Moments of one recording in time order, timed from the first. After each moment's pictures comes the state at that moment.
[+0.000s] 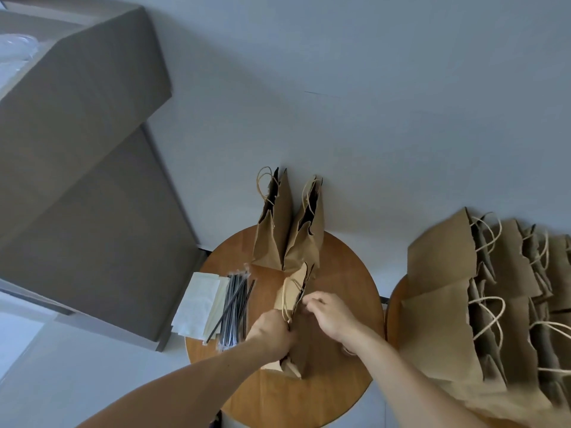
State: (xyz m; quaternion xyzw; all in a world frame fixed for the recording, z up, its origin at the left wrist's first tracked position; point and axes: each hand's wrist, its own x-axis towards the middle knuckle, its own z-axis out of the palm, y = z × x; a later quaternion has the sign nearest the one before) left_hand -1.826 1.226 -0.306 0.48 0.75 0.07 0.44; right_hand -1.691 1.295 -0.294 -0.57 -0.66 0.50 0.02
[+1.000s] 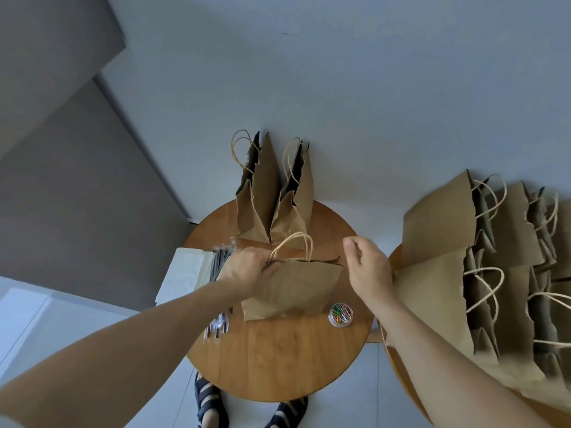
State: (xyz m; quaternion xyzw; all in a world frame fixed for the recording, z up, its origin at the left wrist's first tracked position) left_hand -1.857 1.283 -0.319 0.67 0.69 0.14 0.23; right_hand -1.612 1.349 -0.327 -0.57 -0.72 0.26 0.29
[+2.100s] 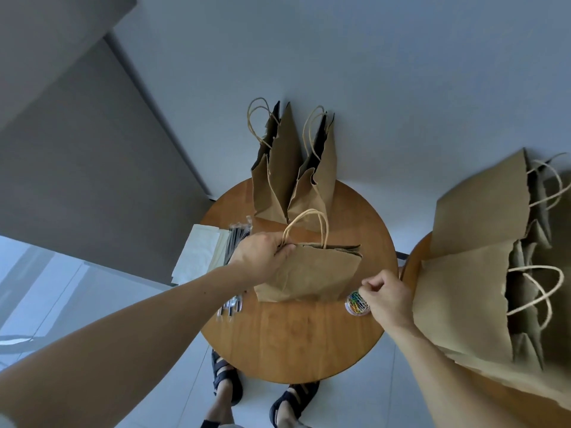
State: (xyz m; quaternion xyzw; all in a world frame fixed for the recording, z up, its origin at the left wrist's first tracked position) left_hand -1.856 1.280 -0.334 0.61 0.73 0.13 0.27; right_hand -1.576 1.309 -0.413 -0.67 -0.62 0.37 0.18
